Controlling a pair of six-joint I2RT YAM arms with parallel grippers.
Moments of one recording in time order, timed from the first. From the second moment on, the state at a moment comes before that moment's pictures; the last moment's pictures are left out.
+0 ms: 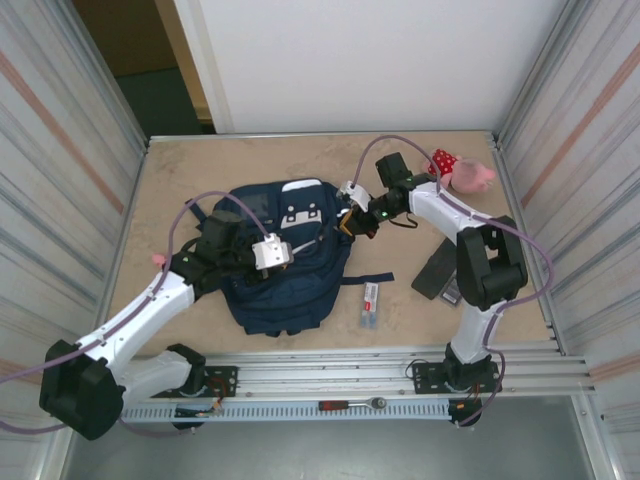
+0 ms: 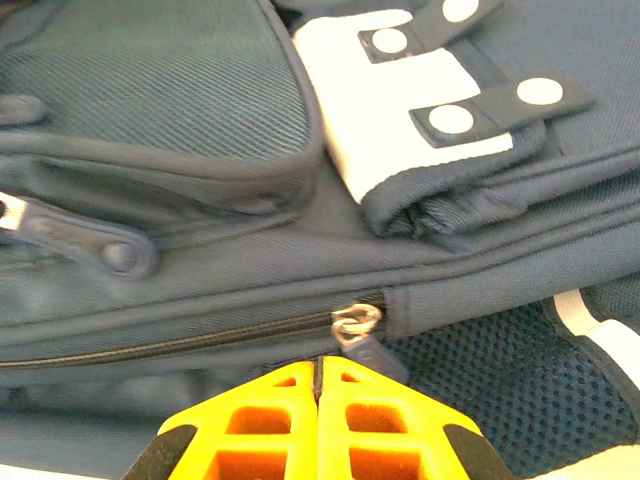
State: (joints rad) left arm -0.49 1.07 0.74 -0.40 0.45 0.81; right arm 0.38 1.83 1.37 -0.68 -0.74 -0.66
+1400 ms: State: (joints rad) left arm -0.50 1.03 0.70 -0.36 0.43 0.81; right arm 0.38 1.93 1.37 -0.63 -0.78 -0.76
